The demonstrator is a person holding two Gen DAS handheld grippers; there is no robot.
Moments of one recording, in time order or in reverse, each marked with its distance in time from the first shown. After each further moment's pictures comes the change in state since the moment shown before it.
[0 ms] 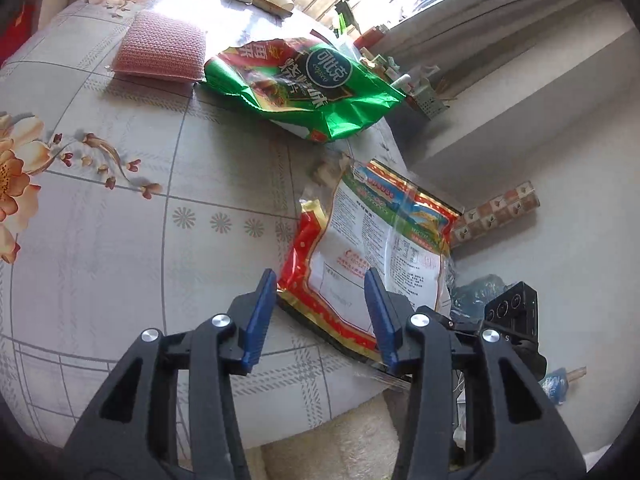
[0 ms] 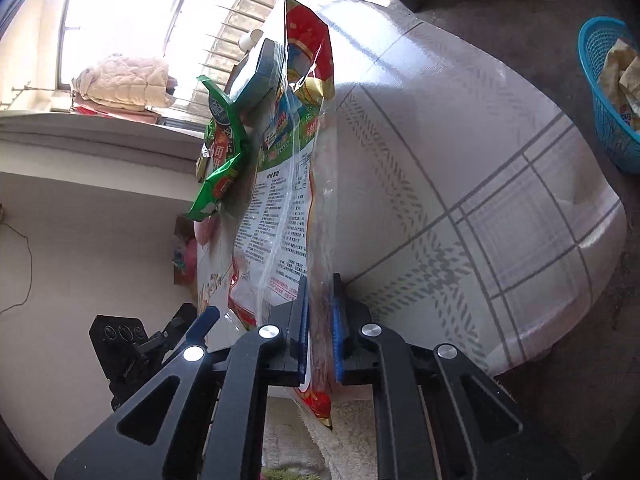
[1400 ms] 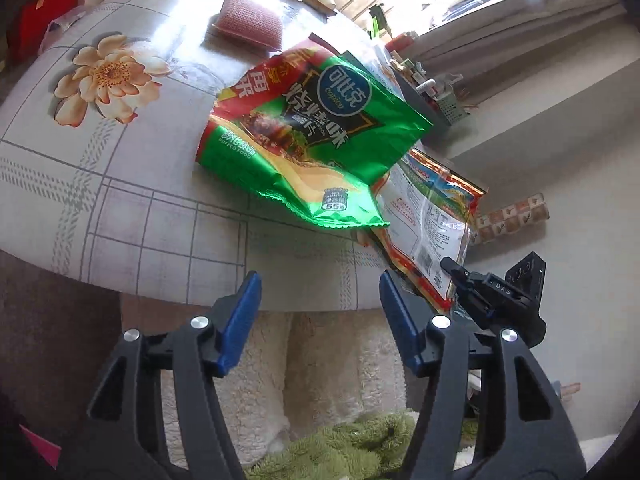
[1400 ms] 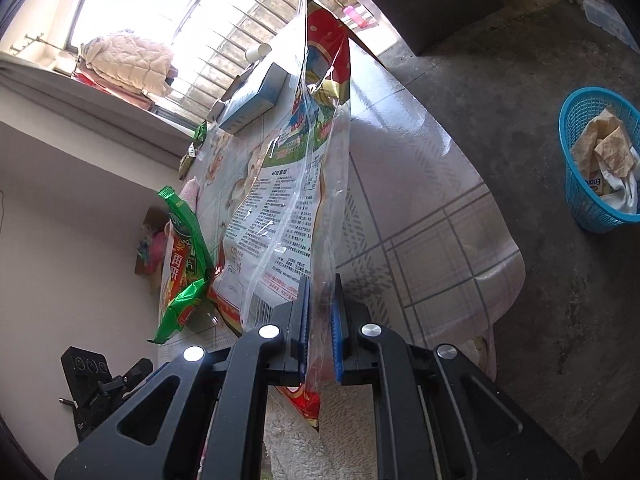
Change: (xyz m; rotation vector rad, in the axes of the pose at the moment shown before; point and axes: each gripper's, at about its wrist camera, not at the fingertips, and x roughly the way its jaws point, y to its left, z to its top) left arm -0.065 0.020 -0.076 -0.064 0.033 0.038; right arm -0.019 0.024 -0.009 -0.187 -0.070 -0.146
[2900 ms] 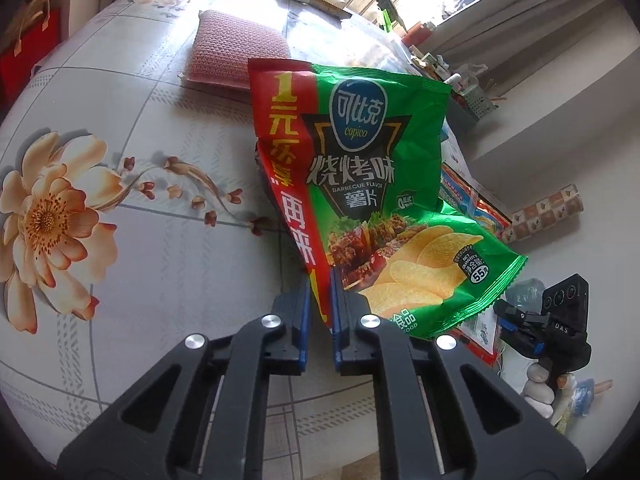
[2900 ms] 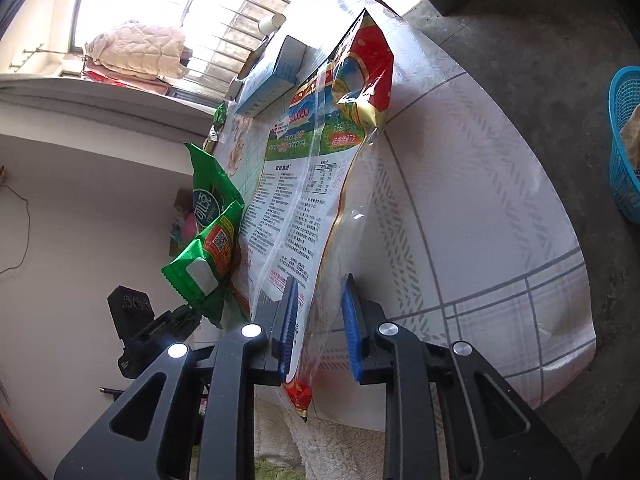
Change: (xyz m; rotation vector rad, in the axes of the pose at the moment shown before) left arm 0.062 0.009 0.092 0.066 -0.005 0.133; right arm 0.044 0.003 0.036 0.066 0.149 0.152
